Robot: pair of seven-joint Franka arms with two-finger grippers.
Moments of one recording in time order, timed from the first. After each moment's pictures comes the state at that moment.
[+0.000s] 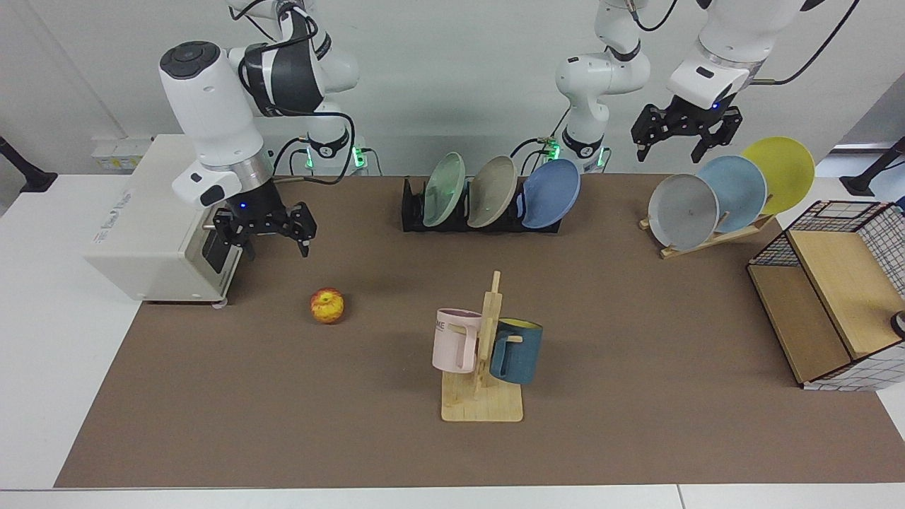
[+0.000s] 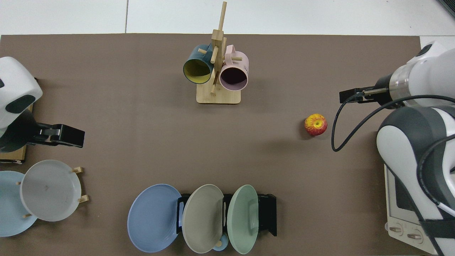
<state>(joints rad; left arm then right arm) 0.07 -0.04 -0.22 -1.50 0.00 1.40 -0.04 0.13 0.08 -0.05 -1.73 0.03 1.97 0.03</state>
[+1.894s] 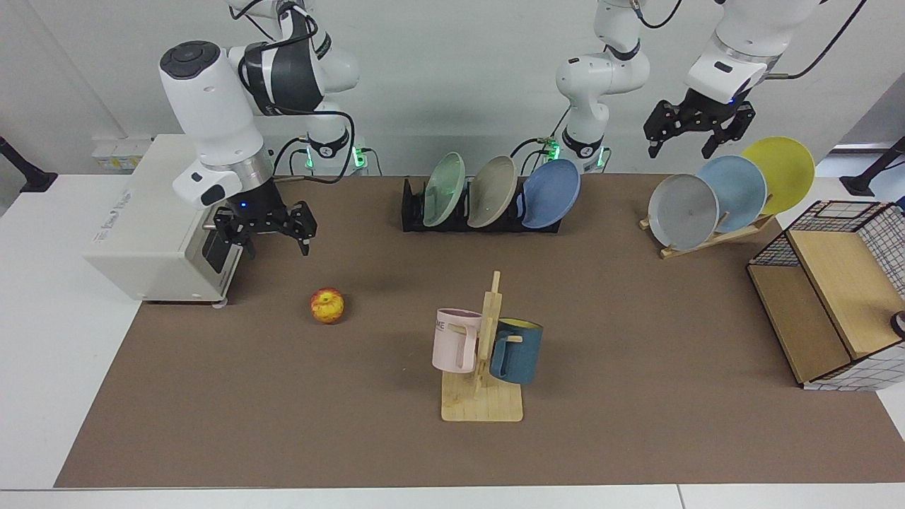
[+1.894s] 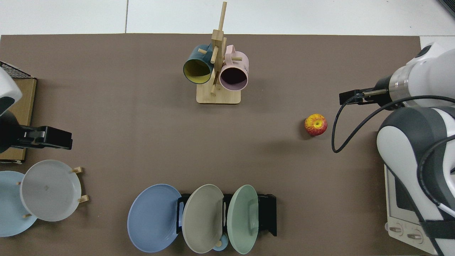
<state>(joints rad) 0.12 -0.06 -0.22 -1.52 -0.01 1.40 -0.03 0.13 0.08 -0.05 -1.73 0.03 1.95 0.03</state>
